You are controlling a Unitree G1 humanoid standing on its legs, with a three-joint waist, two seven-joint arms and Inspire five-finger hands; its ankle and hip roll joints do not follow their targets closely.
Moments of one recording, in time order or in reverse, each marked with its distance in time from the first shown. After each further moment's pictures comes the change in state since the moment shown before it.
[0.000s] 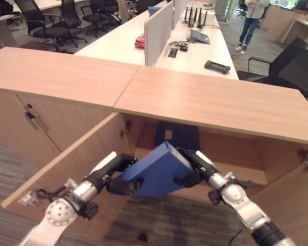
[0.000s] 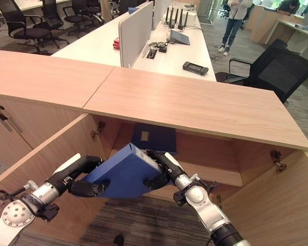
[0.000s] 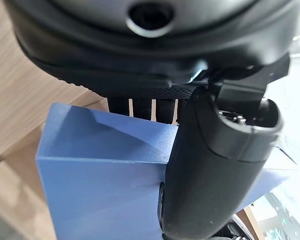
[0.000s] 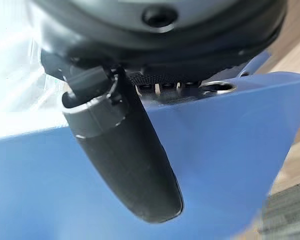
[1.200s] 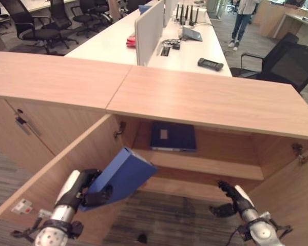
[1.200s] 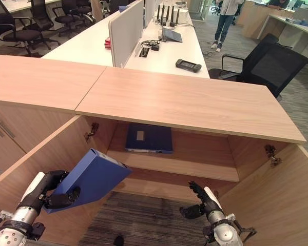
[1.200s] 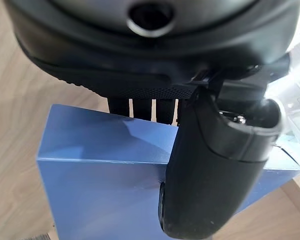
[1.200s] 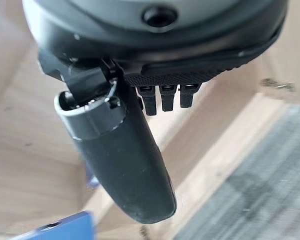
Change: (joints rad) left arm 0.249 -0.294 0.237 0.112 0.277 0.027 0.173; right arm 0.414 0.025 -0.334 0.005 -0.200 0.004 -0.101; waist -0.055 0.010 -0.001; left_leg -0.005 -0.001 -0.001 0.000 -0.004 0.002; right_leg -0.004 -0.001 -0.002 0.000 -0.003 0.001
